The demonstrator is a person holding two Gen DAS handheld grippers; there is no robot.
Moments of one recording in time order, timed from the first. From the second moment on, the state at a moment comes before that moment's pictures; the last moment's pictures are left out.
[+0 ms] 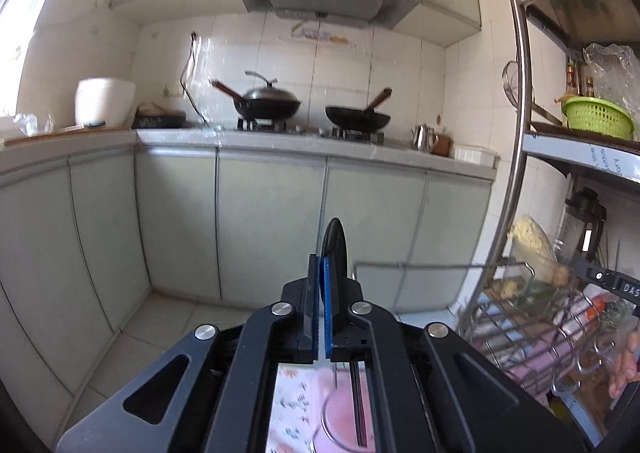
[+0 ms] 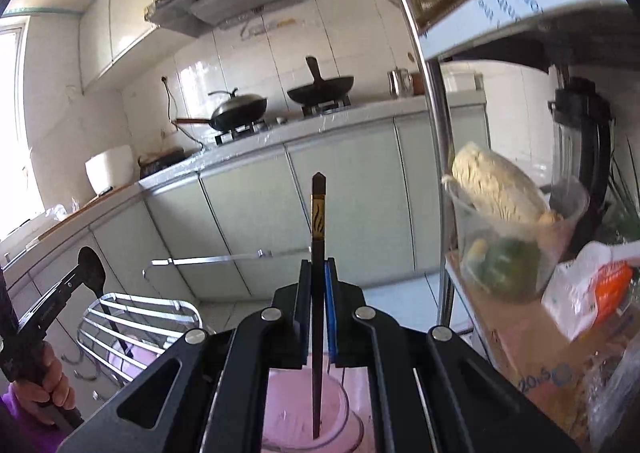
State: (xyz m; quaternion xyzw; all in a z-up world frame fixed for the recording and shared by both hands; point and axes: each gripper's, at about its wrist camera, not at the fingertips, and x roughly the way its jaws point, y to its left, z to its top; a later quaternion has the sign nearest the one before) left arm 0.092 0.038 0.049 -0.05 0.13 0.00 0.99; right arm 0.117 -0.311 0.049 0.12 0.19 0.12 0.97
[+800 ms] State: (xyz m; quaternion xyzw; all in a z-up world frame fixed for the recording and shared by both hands) left arm 0.090 0.064 0.028 -0.15 0.21 -0.02 0.97; right arm 0.103 -0.307 0.039 0.12 0.23 0.14 0.95
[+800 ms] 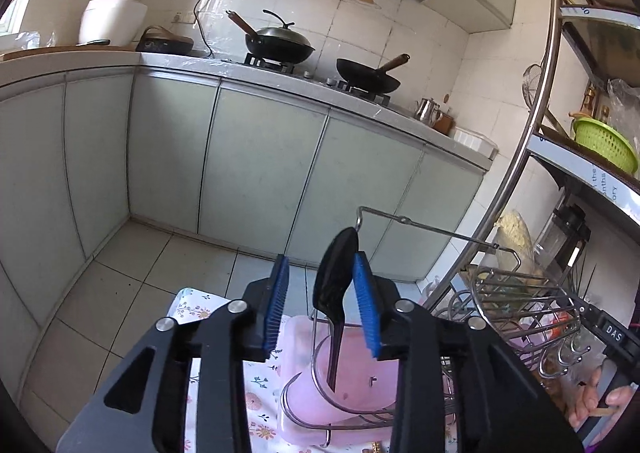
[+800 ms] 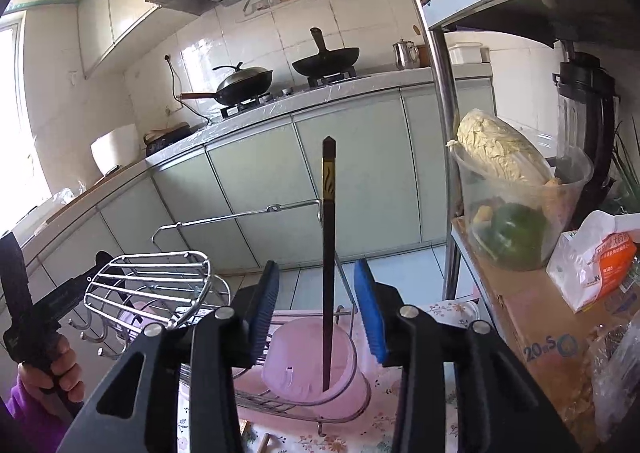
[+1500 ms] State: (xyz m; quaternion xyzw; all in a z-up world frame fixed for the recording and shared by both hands) left arm 0.027 0.062 0.012 -0.16 0.27 -0.04 0.95; right arm 0.031 -0.320 -0.007 0.16 0.31 0.13 0.93
